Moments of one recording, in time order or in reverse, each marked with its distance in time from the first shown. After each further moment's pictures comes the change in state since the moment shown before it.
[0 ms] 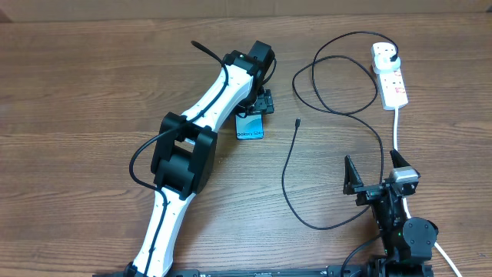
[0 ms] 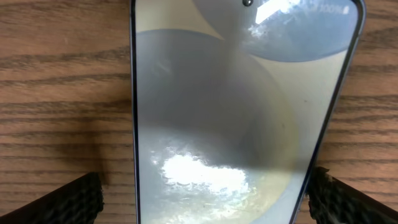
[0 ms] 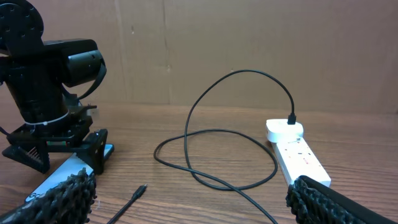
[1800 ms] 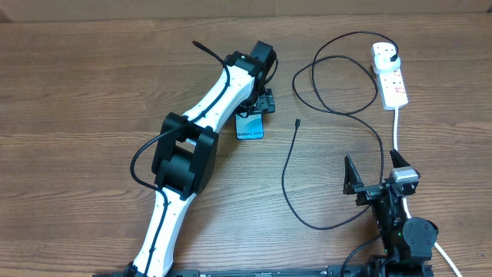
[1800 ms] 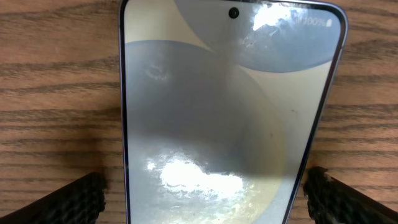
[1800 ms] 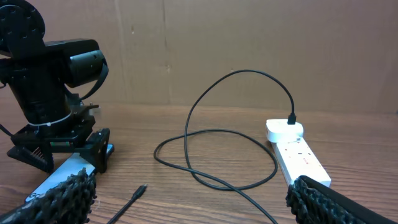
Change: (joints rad) left arm -0.005 0.003 -0.004 0.026 -0.011 -0.011; right arm 0.000 0.000 0.000 0.000 0.000 0.000
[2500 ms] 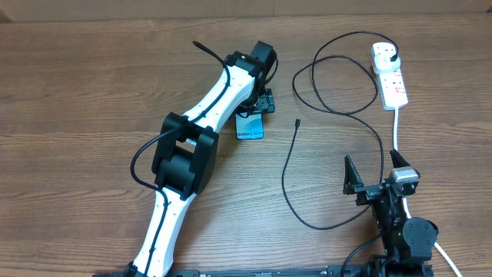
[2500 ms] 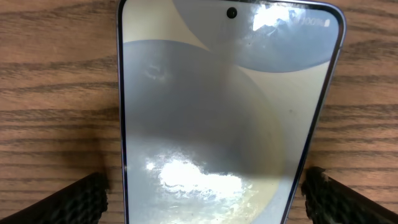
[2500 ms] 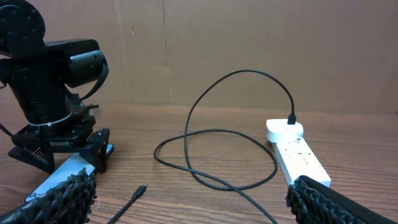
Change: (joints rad) left arm 0.000 0.000 0.000 0.002 0.001 -0.003; right arm 0.000 0.000 0.000 0.000 0.000 0.000
